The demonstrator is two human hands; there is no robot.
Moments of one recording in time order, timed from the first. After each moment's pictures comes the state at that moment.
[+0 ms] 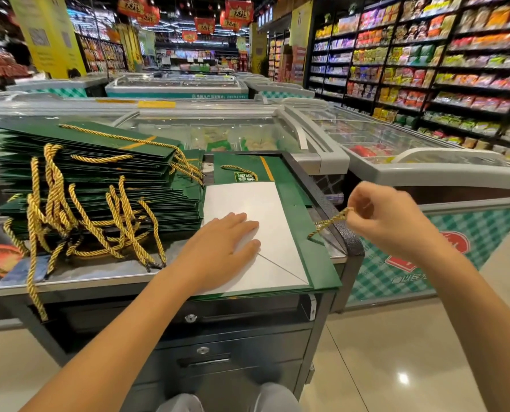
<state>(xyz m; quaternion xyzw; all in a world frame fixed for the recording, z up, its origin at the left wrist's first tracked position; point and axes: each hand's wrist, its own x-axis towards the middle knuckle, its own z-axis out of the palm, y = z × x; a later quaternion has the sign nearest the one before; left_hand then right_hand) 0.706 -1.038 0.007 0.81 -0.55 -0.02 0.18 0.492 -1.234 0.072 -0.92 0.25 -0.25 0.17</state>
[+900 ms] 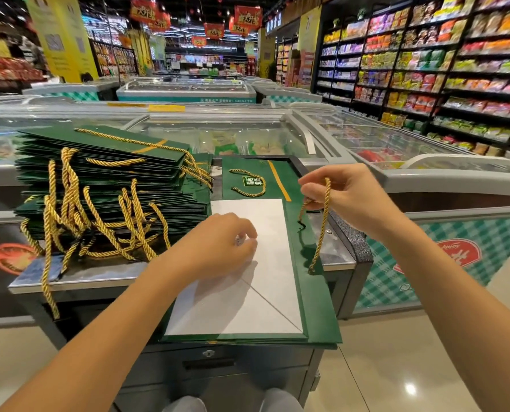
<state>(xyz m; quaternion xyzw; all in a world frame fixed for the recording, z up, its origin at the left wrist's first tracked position) 0.700 -1.026 0.050 0.82 -0.54 -0.03 0.18 0.557 -1.230 0.087 -0.84 0.12 -0.30 0.43</state>
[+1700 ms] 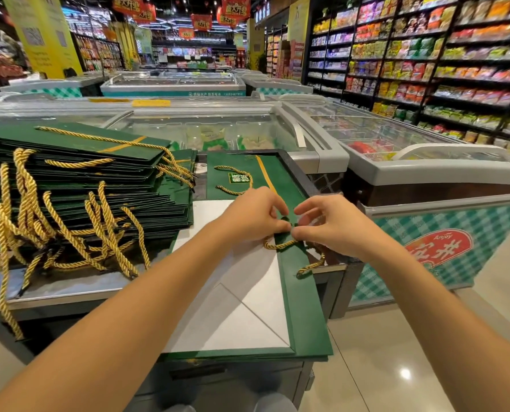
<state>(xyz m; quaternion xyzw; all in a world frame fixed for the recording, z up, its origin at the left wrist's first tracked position) 0.704 -1.136 0.053 0.80 -0.56 -0.04 0.21 0.553 -1.246 0.043 -0.91 0.23 -0.18 0.31</state>
